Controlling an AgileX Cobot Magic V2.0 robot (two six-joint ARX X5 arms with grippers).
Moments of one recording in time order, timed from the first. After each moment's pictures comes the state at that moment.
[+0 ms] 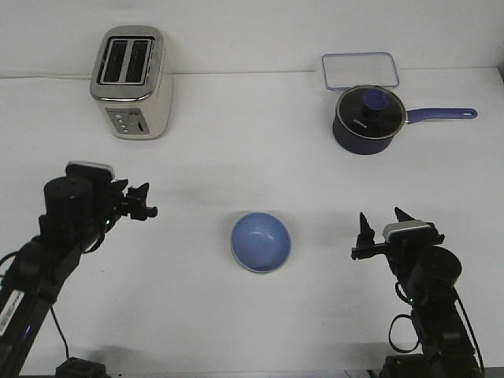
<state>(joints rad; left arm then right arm) -0.22 1.04 1.06 -0.40 0.08 -0.07 0.04 0.64 0.47 -0.08 -0.13 0.02</state>
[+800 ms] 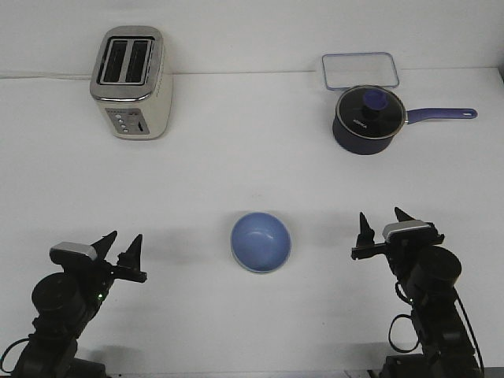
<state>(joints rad) -0.21 0.47 0.47 -0.14 0.08 -0.17 0.04 0.64 0.47 -0.08 -0.13 0.02</state>
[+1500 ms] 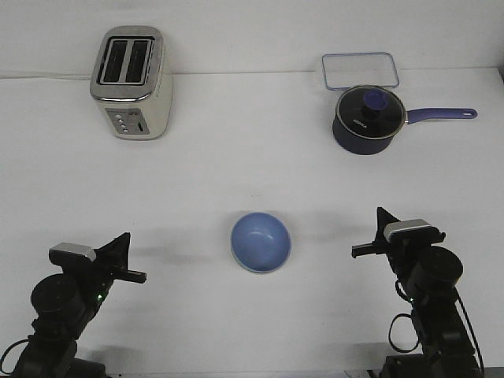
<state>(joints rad) -0.21 0.46 0.47 -0.14 0.08 -0.17 0.04 0.64 0.47 -0.05 -0.13 0.02</state>
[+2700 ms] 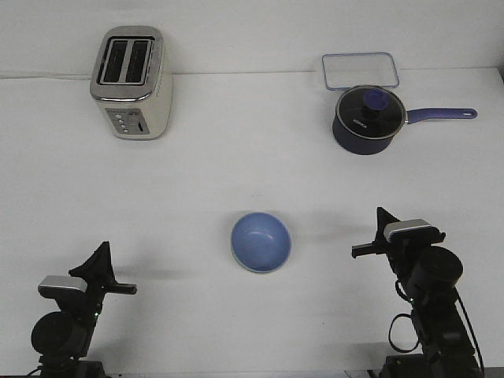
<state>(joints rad) -0.07 0.10 0.12 0.09 0.02 -0.05 0.04 0.64 0.47 -0.05 -0.13 0.02</state>
